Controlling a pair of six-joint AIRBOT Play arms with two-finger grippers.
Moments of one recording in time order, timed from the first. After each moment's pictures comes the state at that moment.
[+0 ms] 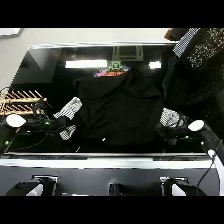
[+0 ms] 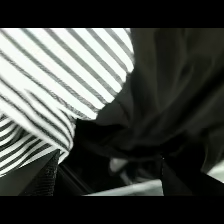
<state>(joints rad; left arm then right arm) 0.00 -1.00 0.69 0.88 -1.03 -1.53 -0.18 -1.09 0.60 -0.97 1.02 1.66</state>
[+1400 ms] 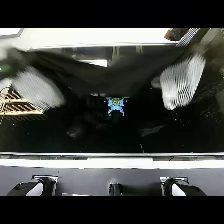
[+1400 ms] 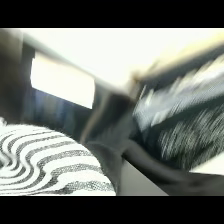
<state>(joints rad) 0.12 -0.95 1.32 0.64 -0.75 -1.47 -0.18 -1.07 1.73 -0.98 1.10 1.76</state>
